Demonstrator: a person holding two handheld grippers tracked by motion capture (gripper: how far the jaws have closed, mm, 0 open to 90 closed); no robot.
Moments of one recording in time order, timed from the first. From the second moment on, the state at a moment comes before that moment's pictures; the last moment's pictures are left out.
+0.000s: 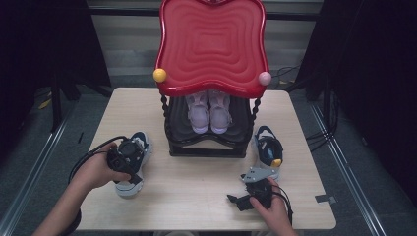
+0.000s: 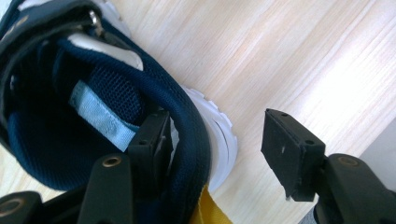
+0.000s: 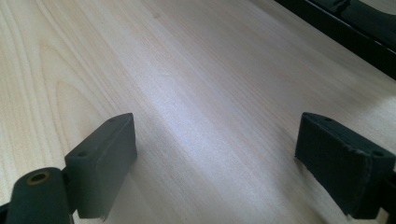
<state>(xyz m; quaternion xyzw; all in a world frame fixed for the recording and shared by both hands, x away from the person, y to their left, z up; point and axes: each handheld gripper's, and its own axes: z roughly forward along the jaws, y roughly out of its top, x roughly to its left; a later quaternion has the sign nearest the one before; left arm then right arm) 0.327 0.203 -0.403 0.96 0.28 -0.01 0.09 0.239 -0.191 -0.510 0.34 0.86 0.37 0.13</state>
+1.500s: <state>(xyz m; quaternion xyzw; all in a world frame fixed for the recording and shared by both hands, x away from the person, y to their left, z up) 0.329 0.200 -0.403 0.96 0.27 -0.04 0.08 0.240 -0.191 -0.510 0.34 0.85 0.37 0.13</state>
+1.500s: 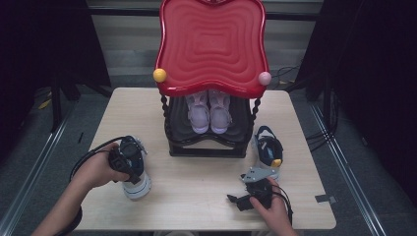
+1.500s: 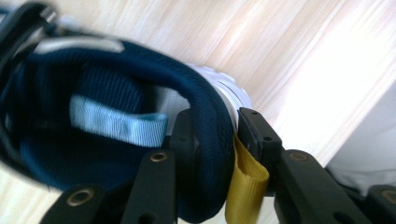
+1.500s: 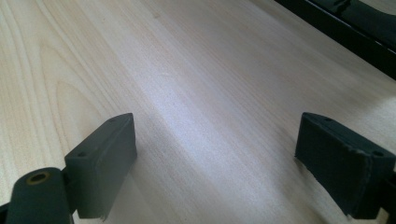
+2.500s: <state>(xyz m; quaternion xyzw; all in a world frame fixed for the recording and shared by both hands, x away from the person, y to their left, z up) 0.334 0.196 -0.399 0.95 0.29 -0.04 0.07 0.240 -0.191 -0.510 0.34 0.86 0.37 0.13</state>
